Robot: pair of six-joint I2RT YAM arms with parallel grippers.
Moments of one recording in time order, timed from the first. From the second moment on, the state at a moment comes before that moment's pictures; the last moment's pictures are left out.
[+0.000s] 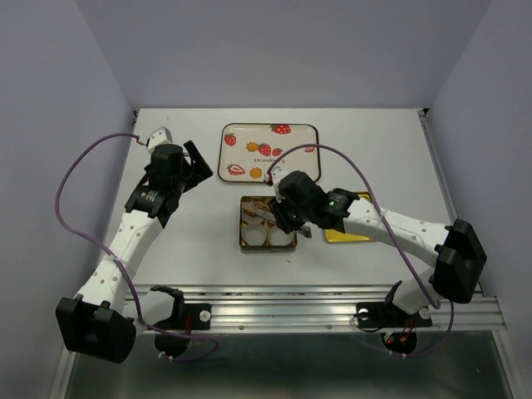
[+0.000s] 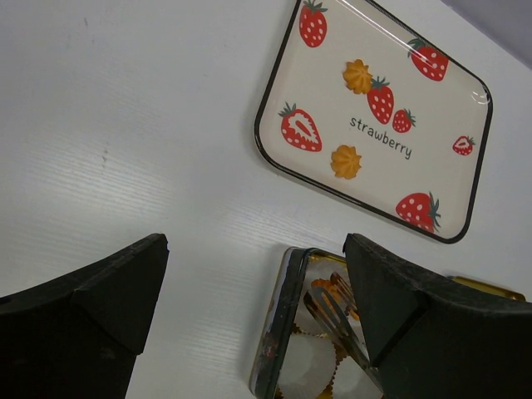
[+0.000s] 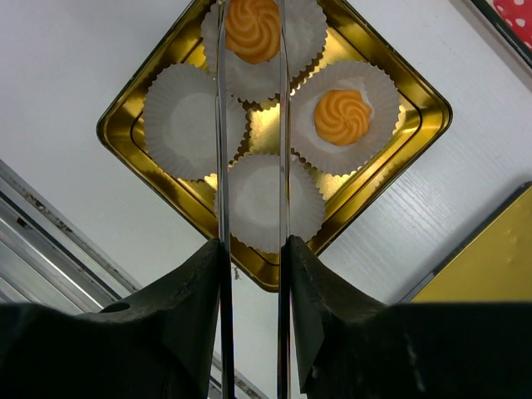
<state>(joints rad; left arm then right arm) -0.26 1.08 1.00 -0.48 -0.24 -0.63 0.94 1.48 1.18 -0.52 0.09 0.18</state>
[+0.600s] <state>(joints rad) -0.26 1.08 1.00 -0.48 -0.24 -0.63 0.94 1.55 1.18 -0.52 0.10 0.17</state>
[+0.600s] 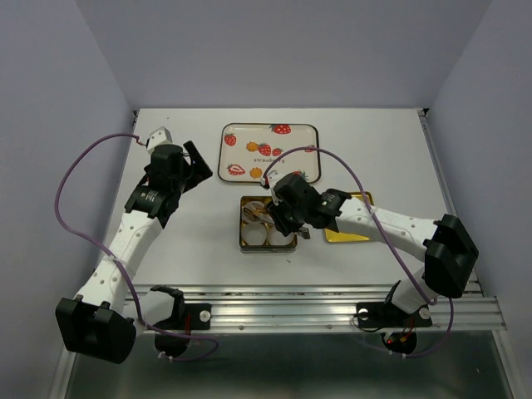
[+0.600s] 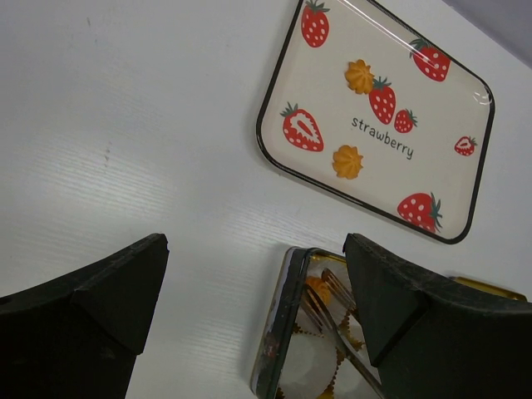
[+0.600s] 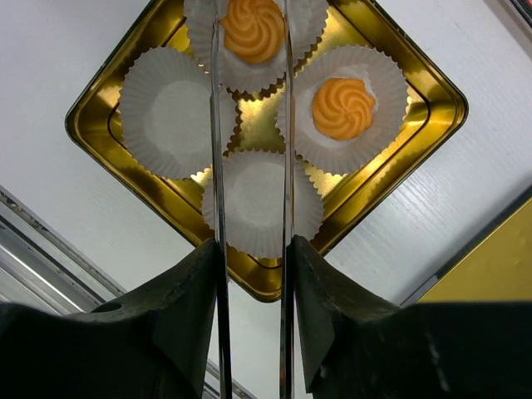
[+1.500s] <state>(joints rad) -0.26 1.08 1.00 -0.49 -0.24 -0.63 0.94 1.48 1.18 -0.52 0.12 0.15</state>
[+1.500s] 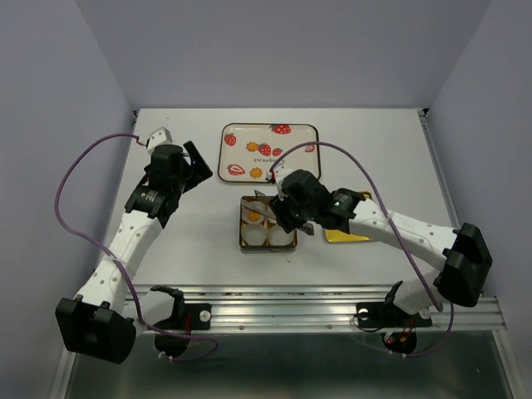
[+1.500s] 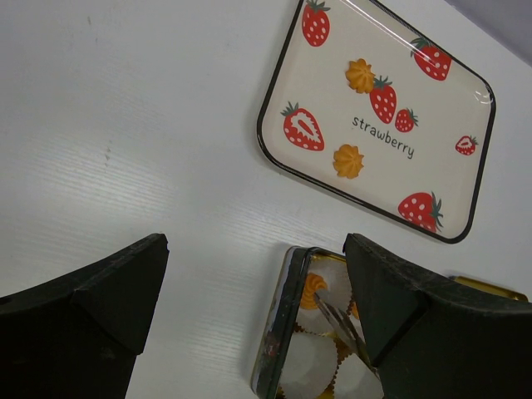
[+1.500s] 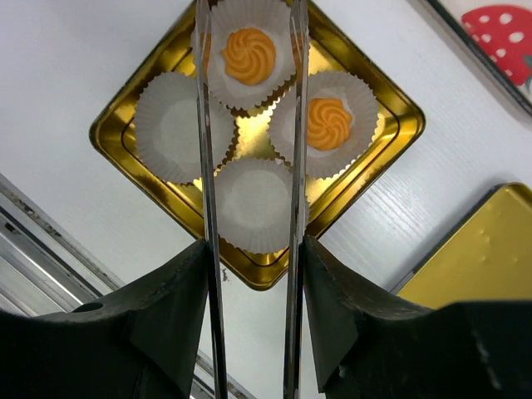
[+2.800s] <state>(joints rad) -0.26 1.12 1.00 -0.47 -0.25 -0.63 0.78 1.87 1.53 -0.50 0.25 0.14</state>
